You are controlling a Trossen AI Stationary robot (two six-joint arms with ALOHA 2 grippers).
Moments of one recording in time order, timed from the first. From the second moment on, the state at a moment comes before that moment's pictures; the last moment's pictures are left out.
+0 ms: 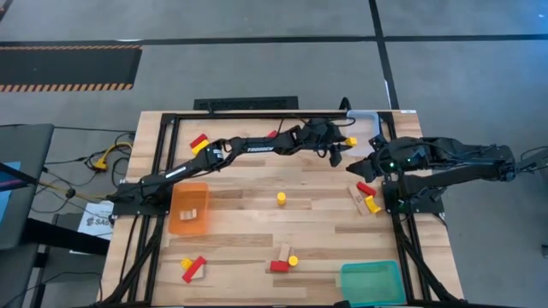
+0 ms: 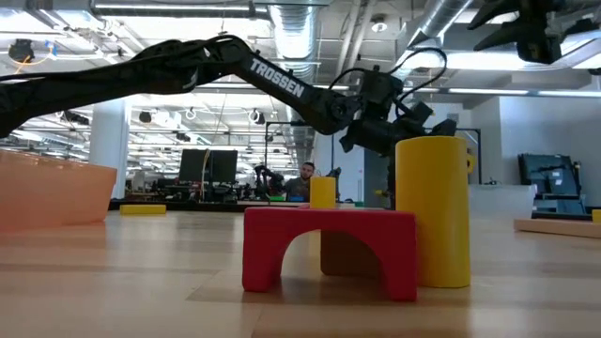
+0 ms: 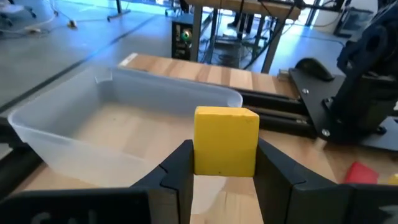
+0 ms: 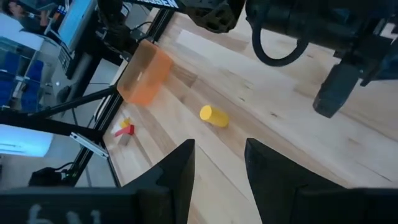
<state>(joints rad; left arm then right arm) 0.29 2.73 2.36 0.12 0.16 -0.05 0.04 0.67 0.87 -0.77 0.16 1.01</state>
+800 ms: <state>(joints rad) 0.28 2.72 2.36 0.23 0.19 0.03 0.04 0.67 0.87 -0.71 0.21 0.99</state>
